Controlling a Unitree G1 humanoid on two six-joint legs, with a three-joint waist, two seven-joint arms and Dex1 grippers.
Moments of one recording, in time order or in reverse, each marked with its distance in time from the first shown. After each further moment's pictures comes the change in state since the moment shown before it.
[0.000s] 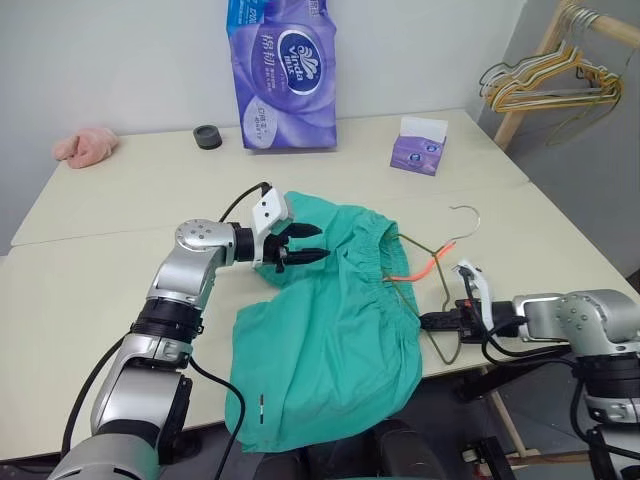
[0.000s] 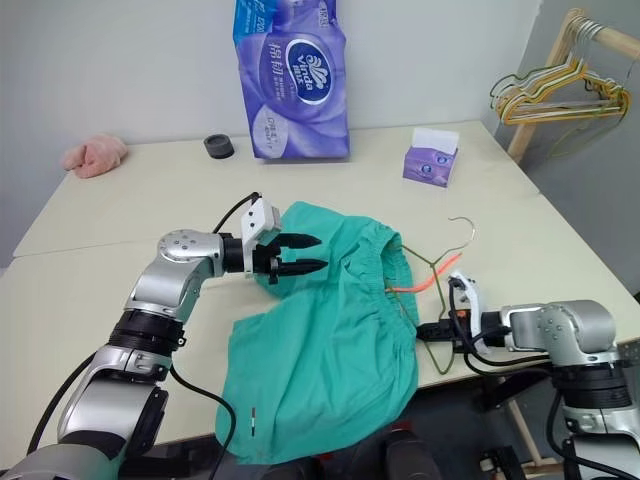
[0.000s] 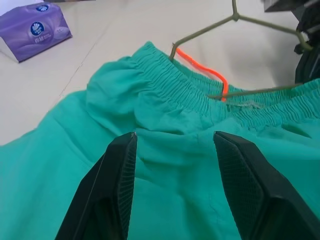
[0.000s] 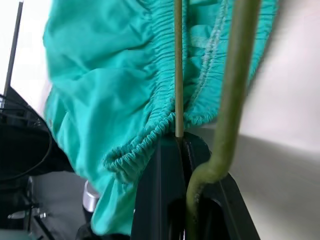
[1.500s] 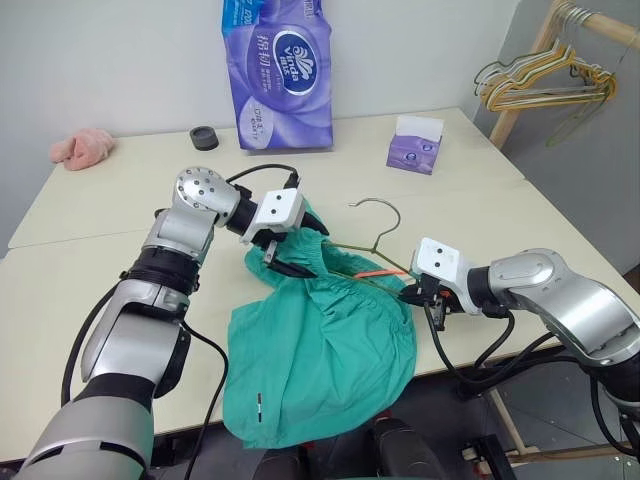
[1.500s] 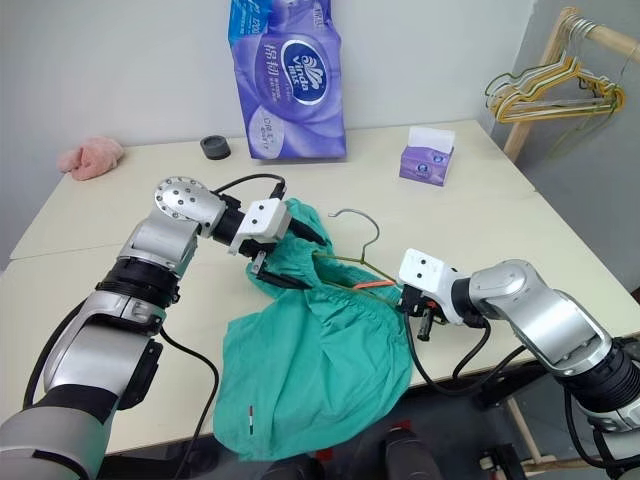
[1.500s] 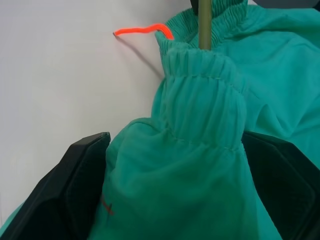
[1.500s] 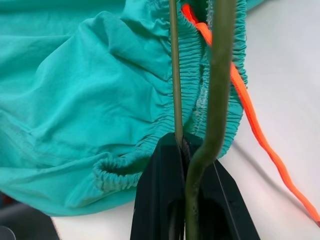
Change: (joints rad) left arm -0.248 0.060 -0.162 0.232 0.159 -0.368 -0.427; right arm -0.143 -0.261 0.423 -0.448 -0.432 -0.427 0.203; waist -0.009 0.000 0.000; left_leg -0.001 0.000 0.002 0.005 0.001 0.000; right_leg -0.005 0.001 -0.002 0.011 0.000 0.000
